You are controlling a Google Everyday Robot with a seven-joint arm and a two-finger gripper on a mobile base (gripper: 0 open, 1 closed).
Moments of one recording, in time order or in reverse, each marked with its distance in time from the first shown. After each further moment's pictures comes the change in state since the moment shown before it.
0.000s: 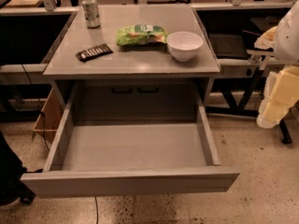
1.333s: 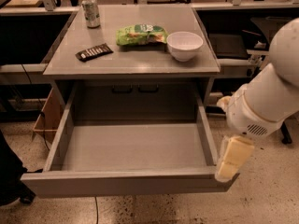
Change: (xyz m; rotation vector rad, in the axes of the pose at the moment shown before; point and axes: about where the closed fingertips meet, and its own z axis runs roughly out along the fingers) arm -0.013 0.076 0.128 -0.132 -0.064 0.003
